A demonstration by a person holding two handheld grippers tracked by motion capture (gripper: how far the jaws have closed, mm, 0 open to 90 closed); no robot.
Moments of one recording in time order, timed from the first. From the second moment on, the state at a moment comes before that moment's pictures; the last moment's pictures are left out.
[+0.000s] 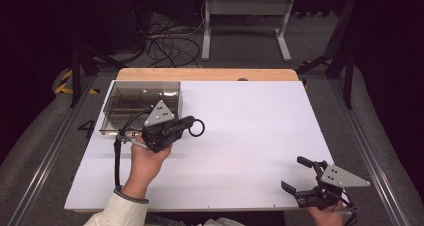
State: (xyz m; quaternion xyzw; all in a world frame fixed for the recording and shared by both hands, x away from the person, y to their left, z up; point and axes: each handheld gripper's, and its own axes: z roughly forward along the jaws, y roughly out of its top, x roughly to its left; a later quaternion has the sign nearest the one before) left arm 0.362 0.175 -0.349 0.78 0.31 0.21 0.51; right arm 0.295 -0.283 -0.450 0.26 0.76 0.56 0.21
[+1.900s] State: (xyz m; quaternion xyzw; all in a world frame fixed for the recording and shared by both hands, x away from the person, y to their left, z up) left arm 0.385 0.283 -0.380 0.73 0.43 0.30 0.44; right arm 0.296 -0.282 -0.451 0.26 0.76 0.56 0.20
